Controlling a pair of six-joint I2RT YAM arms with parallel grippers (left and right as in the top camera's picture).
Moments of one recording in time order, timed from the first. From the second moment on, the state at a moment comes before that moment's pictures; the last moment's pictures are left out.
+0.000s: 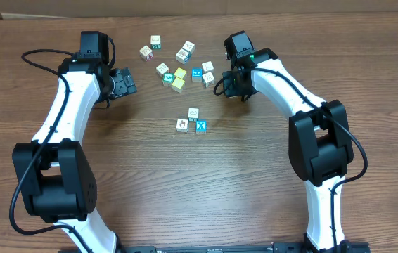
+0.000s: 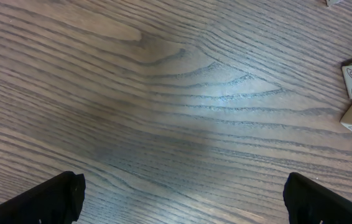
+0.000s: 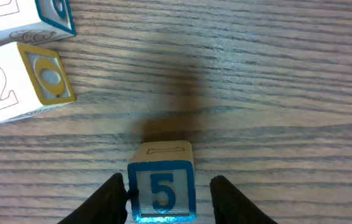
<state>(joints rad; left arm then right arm) 0.01 1.92 1.51 -0.82 -0.10 -0.36 0.37 2.25 1.79 -0.81 0.06 0.25</state>
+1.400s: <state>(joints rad) 0.01 1.92 1.51 -0.82 -0.10 -0.36 0.37 2.25 1.79 -0.81 0.06 0.25</state>
